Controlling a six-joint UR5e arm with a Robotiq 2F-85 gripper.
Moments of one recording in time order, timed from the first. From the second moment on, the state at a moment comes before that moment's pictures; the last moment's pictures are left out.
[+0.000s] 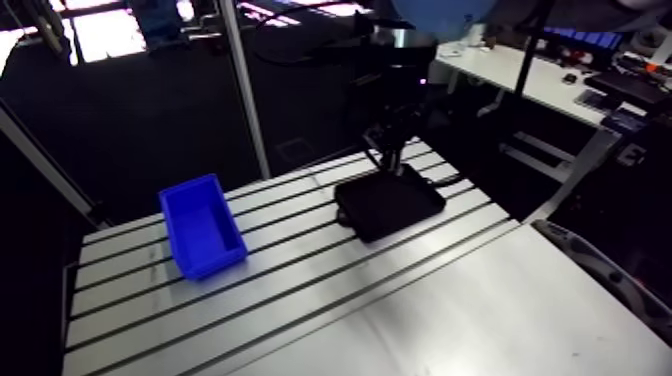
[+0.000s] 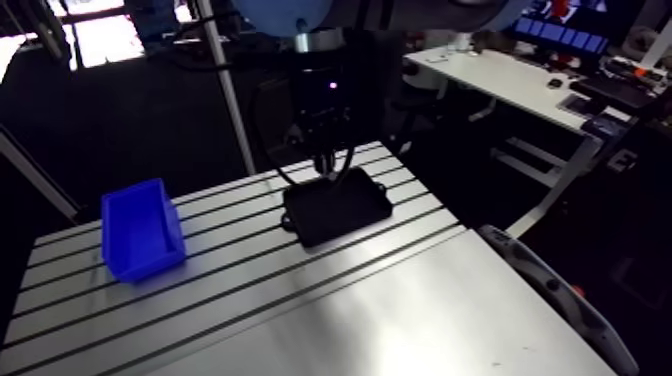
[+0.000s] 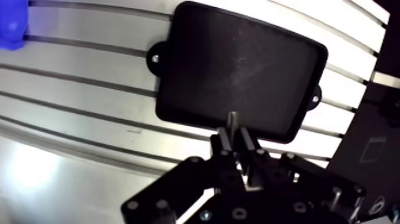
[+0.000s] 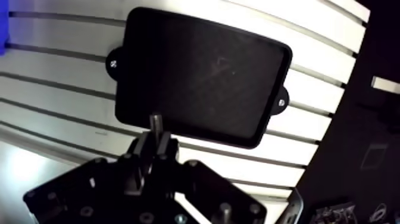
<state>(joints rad) -0.47 -1.26 1.73 -1.98 -1.63 -2.32</state>
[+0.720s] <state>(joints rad) -0.33 -1.34 1.67 -1.94 -1.58 -2.96</state>
